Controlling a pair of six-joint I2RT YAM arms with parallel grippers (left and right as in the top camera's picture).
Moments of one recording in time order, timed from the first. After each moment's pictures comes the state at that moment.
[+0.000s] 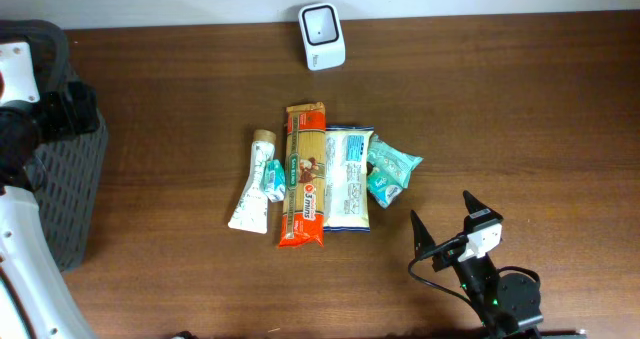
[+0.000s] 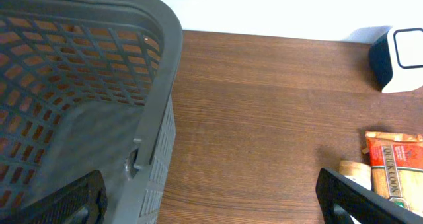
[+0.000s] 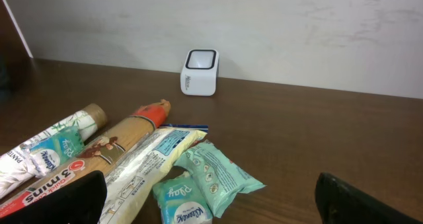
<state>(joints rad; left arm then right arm) 0.49 1.45 1.67 -0.94 0.28 0.26 0.22 0.01 0.01 -0.07 -0.10 0.03</state>
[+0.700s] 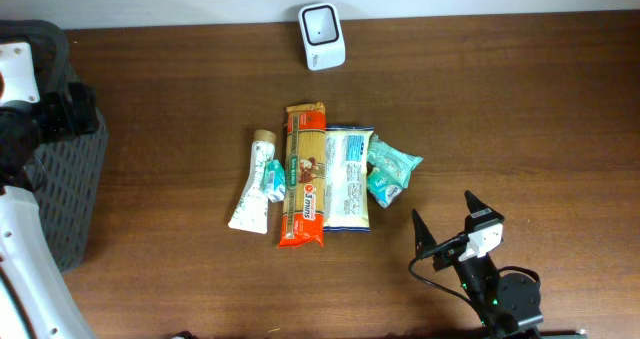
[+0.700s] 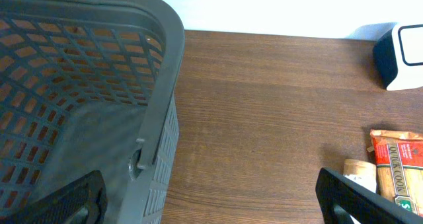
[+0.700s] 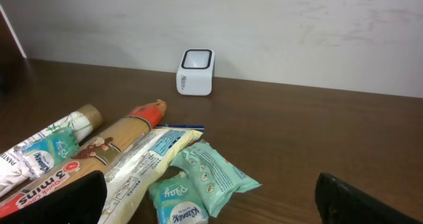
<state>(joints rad) 0.49 1.45 1.67 -0.94 0.27 0.27 0.22 0.01 0.01 -0.07 -0.08 0.03</state>
